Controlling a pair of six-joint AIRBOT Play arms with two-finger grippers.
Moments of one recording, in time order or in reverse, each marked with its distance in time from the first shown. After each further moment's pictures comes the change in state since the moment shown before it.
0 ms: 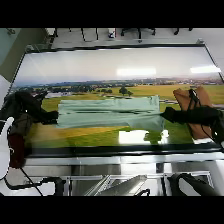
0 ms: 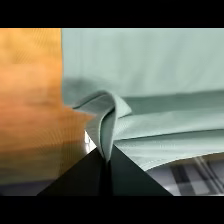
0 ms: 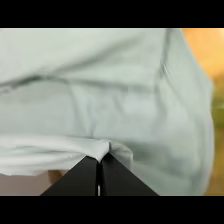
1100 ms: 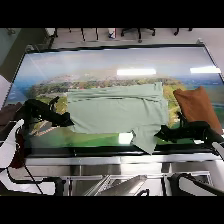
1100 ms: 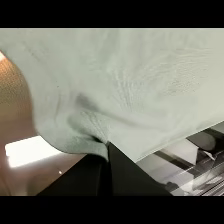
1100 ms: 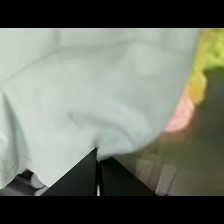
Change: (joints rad) left arm -0.003 -0.091 -0.149 -0.410 -0.092 0.180; right arm -0.119 -0.199 -0.237 0.043 -0.080 -0.166
